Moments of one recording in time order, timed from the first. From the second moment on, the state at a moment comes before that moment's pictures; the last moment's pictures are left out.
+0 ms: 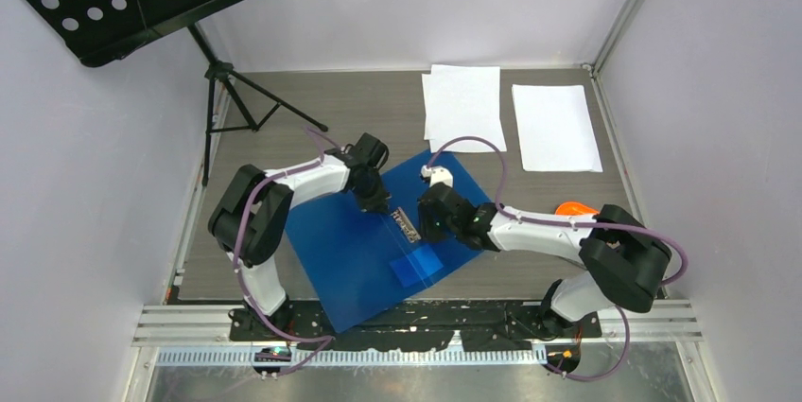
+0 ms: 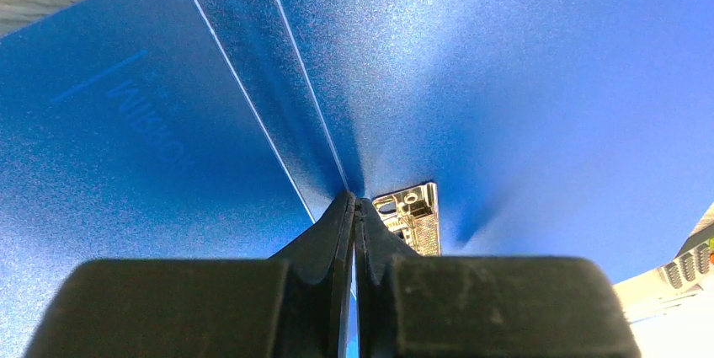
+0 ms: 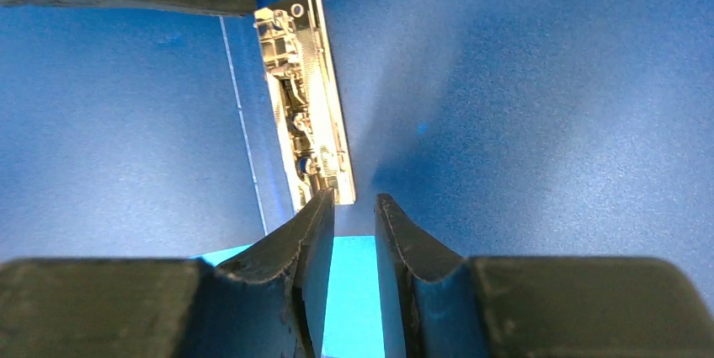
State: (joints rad) left arm -0.58 1.80 1.09 -0.51 0.08 -0.95; right arm 0.95 1.47 0.72 -0.10 0.19 0.60
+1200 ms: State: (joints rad) left arm -0.57 1.82 1.11 -0.51 0.09 -0.93; right arm 1.05 1.67 0.85 -0.08 0.23 0.52
